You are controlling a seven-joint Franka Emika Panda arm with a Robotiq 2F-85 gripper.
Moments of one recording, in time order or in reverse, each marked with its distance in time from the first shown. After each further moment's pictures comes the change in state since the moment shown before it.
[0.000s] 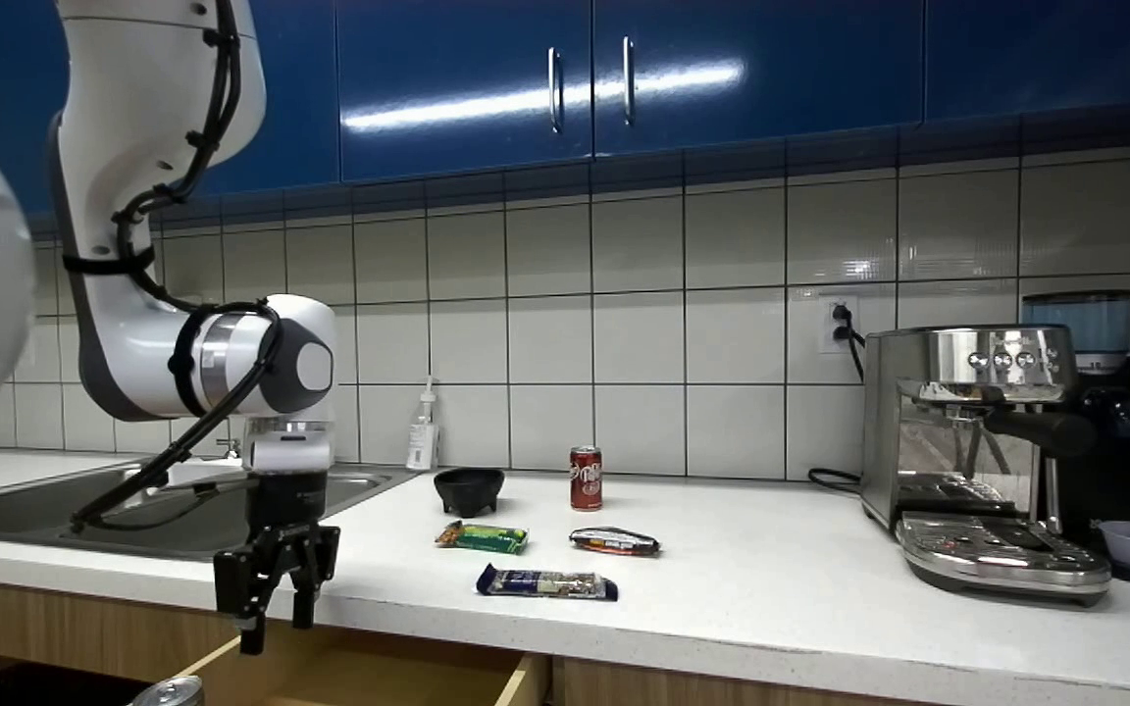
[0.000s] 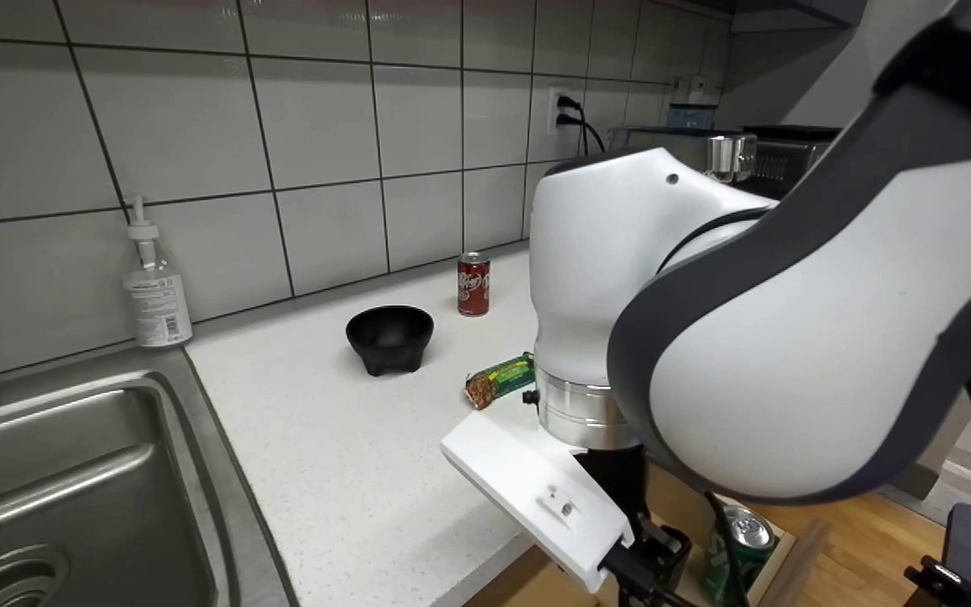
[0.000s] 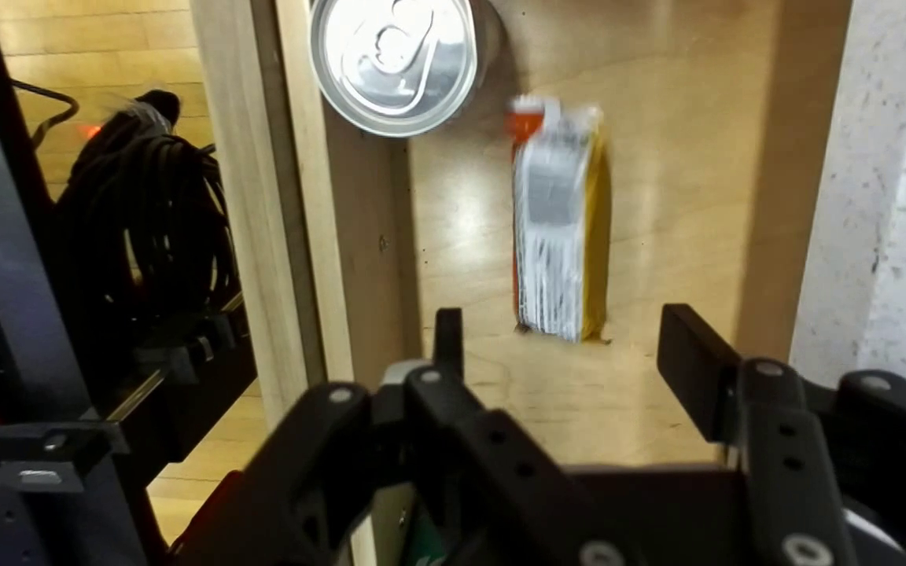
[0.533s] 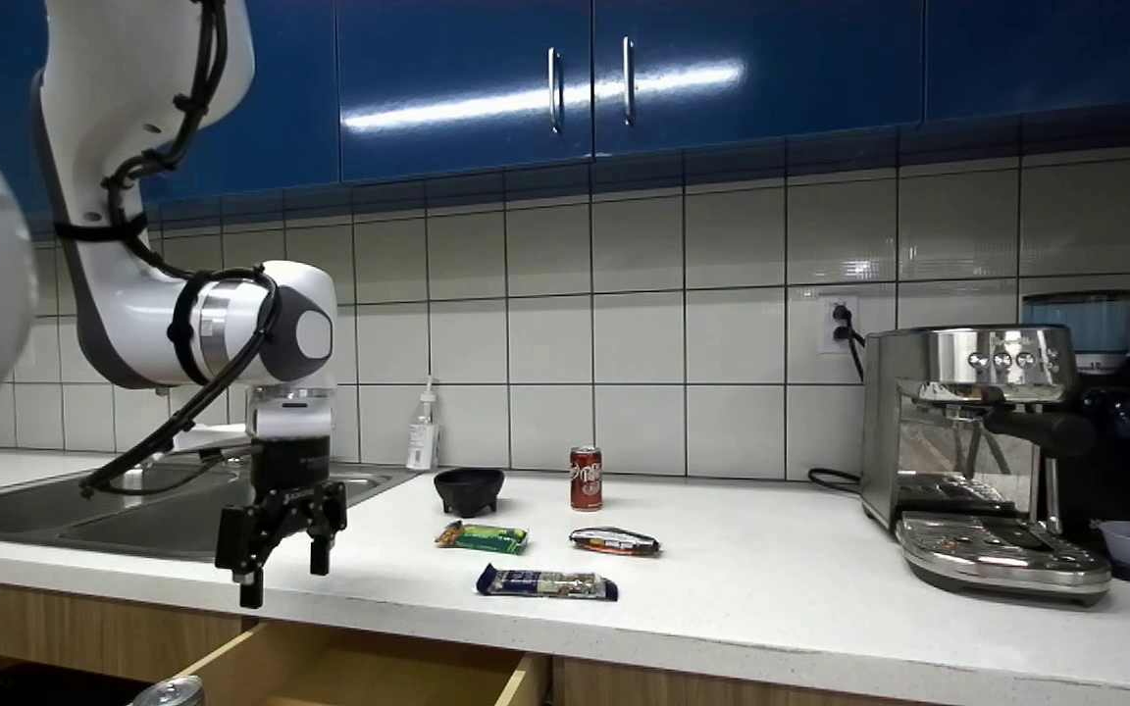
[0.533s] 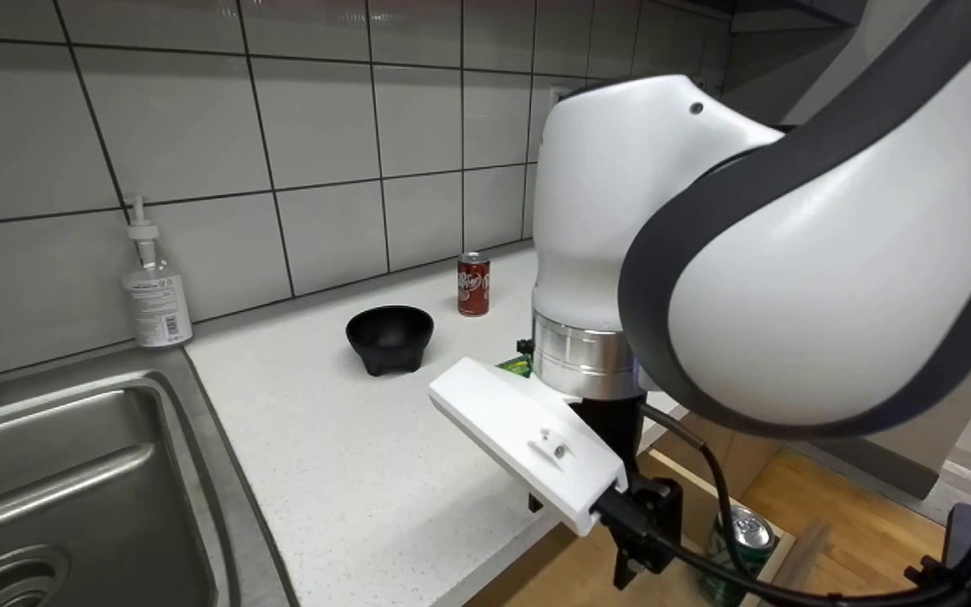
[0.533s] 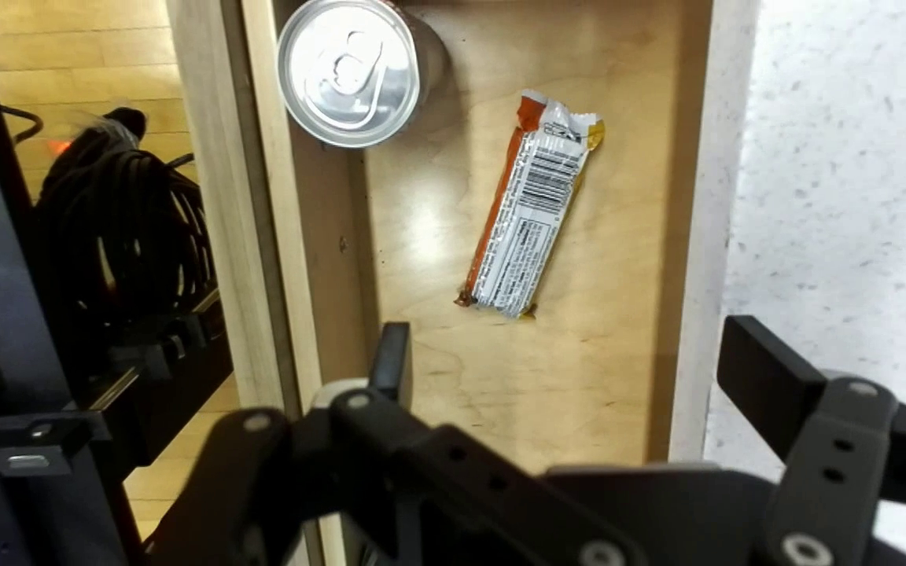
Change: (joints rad) arm -0.001 -0.082 0.000 -0.004 -0.001 -0.001 0.001
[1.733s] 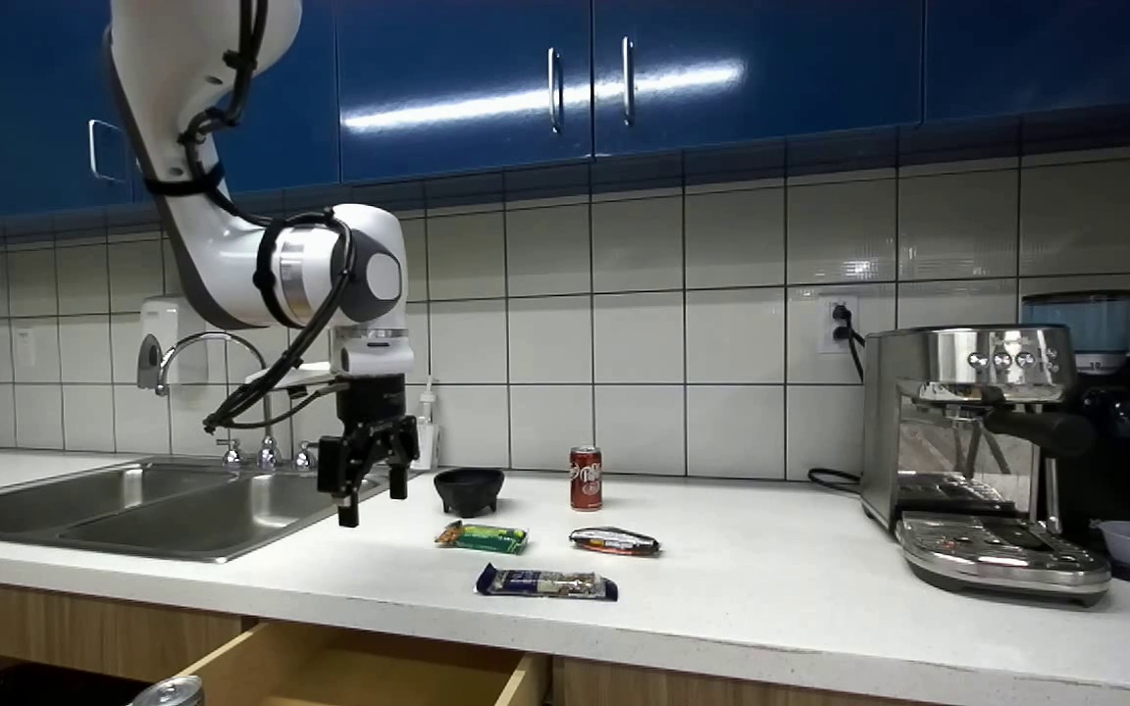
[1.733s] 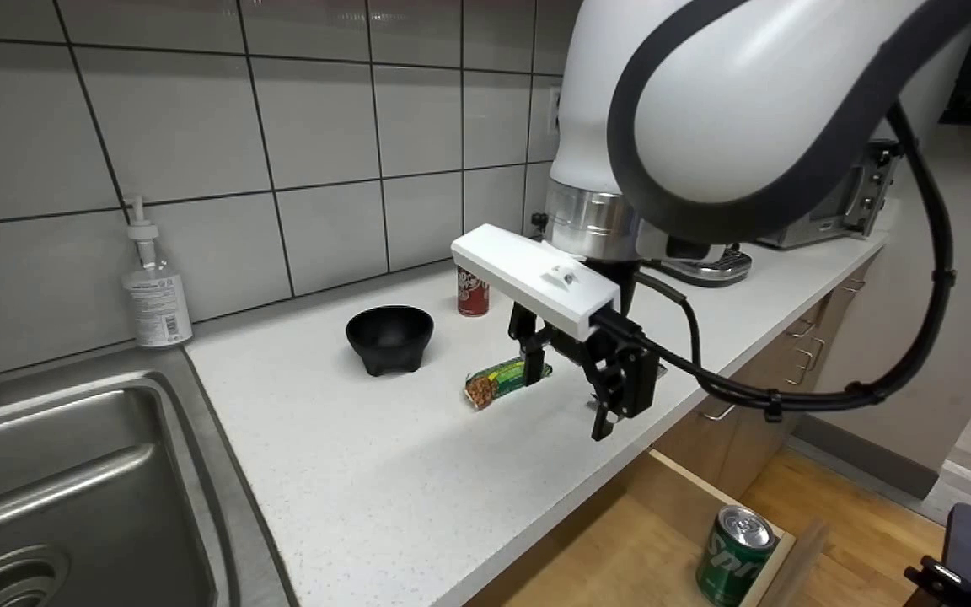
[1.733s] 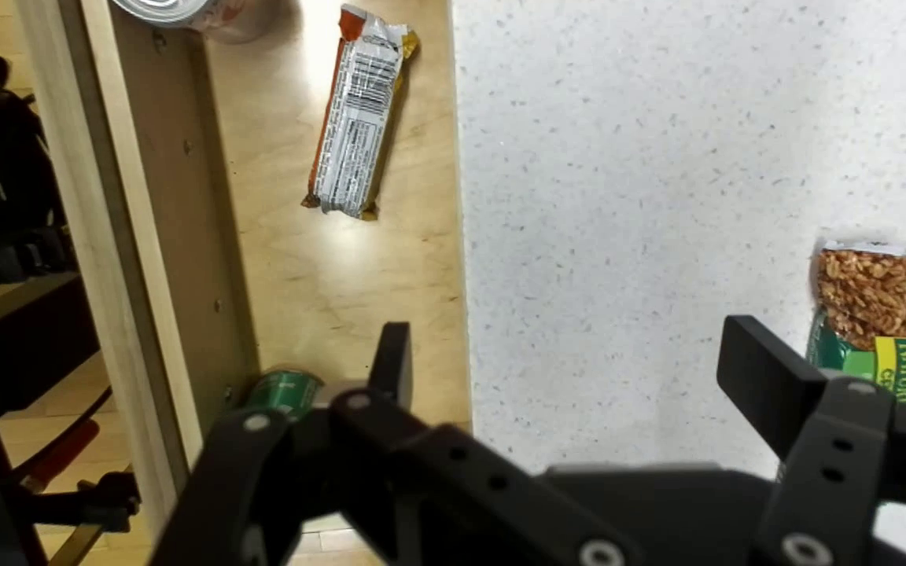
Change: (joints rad) arm -0.138 -0.069 -0.014 0.093 -0.014 -0.047 -0.127
